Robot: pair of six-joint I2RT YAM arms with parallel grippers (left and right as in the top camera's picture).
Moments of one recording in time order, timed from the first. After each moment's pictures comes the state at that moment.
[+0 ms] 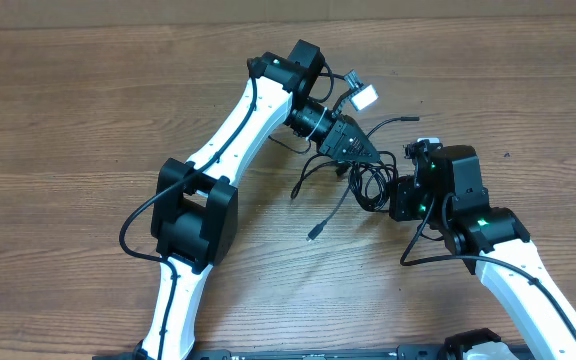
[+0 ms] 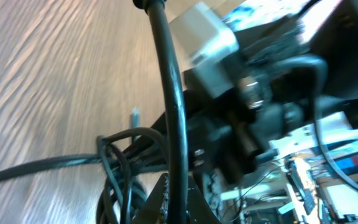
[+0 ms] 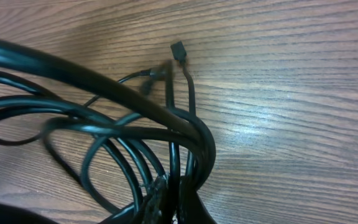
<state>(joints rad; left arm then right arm) -0.48 2.30 2.07 -1.26 1.24 0.54 0.23 1.19 0.74 -0.47 -0.20 0.23</state>
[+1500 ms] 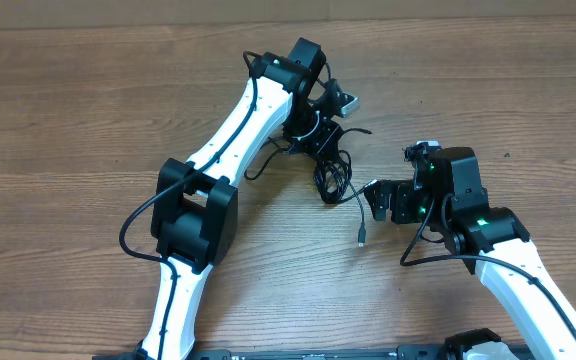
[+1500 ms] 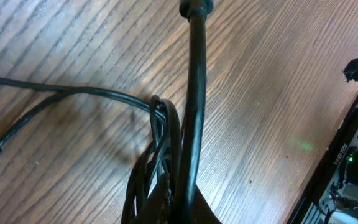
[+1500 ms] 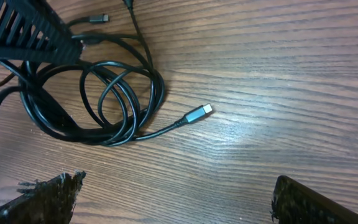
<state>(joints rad) -0.48 2.30 2.07 -1.23 0.57 0.21 0.23 1.19 0.74 -0.49 -0.20 0.22</state>
